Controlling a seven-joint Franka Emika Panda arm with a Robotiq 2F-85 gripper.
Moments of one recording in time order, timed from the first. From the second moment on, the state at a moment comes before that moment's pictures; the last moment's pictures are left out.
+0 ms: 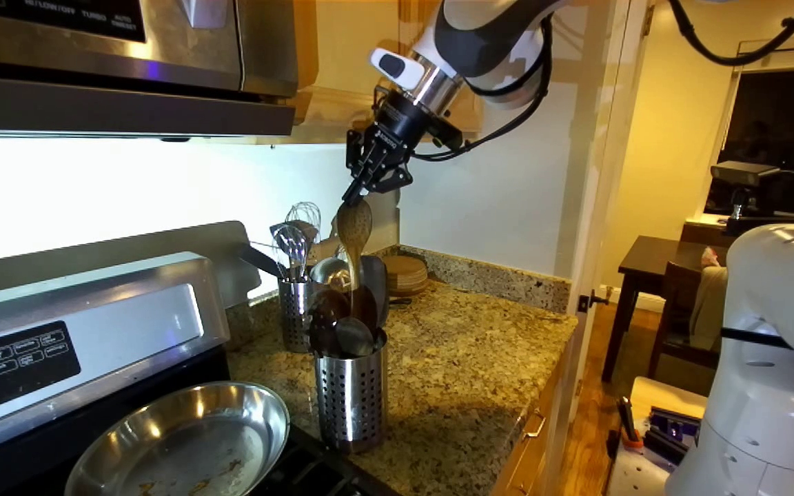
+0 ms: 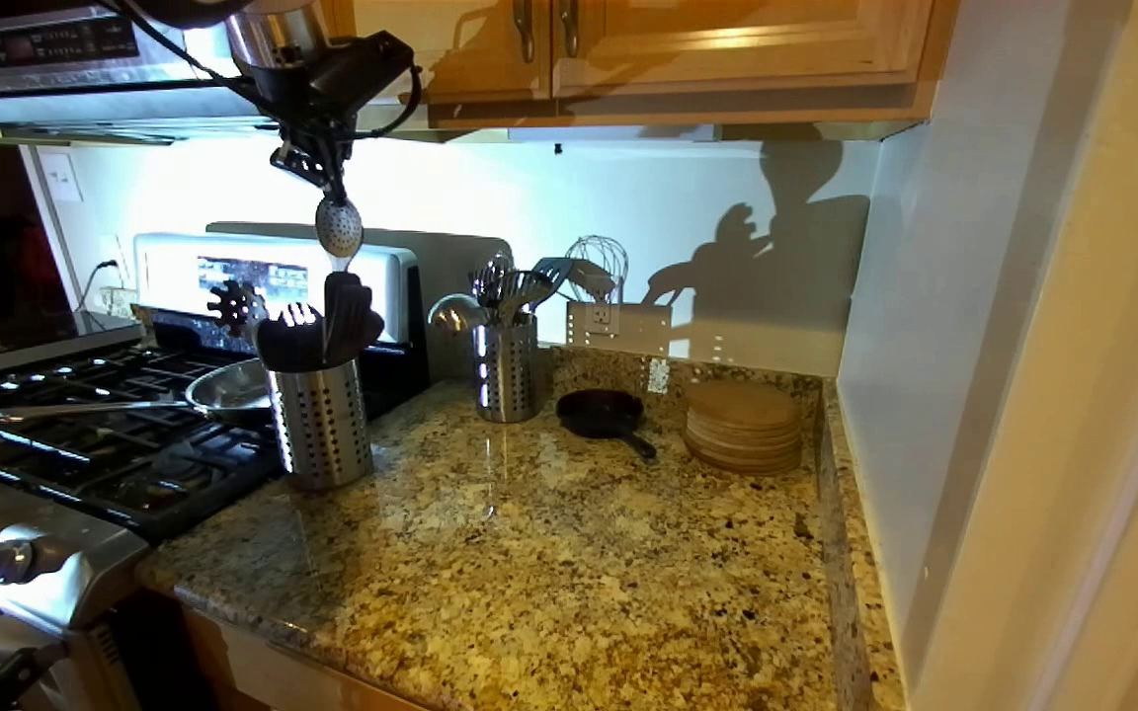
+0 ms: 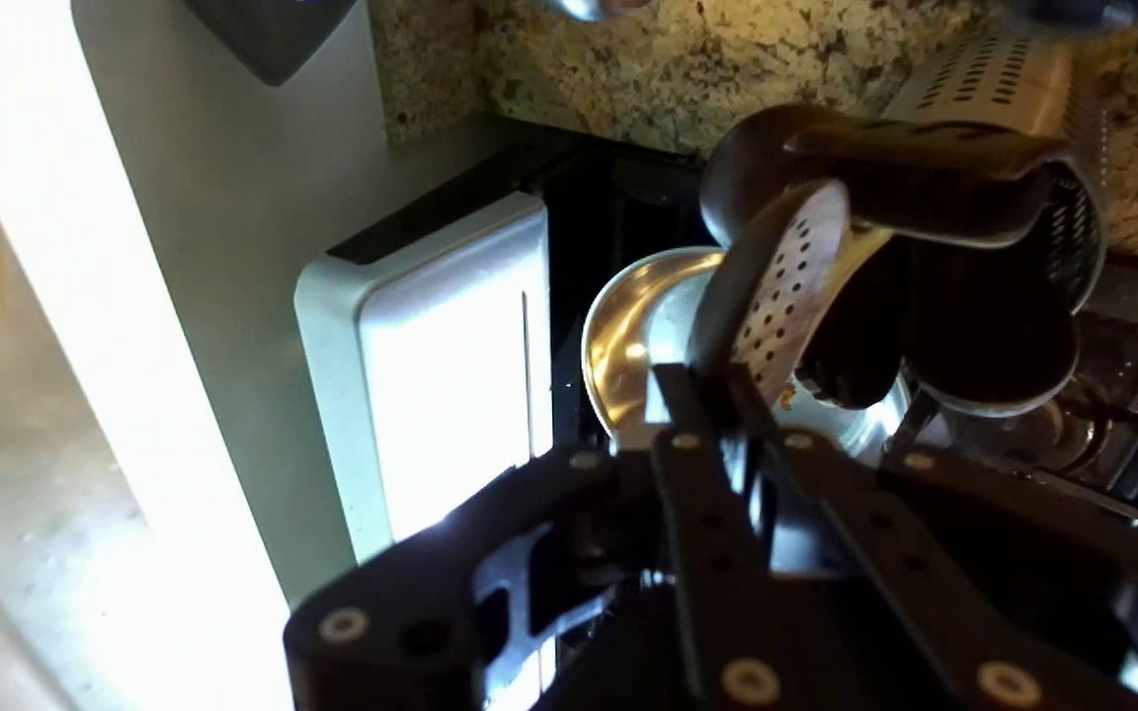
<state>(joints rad) 0.21 -0.38 -0.03 -2.37 0.33 2.57 -1.71</state>
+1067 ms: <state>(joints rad) 0.22 -0.42 -0.09 -2.35 0.36 2.34 -1.71</state>
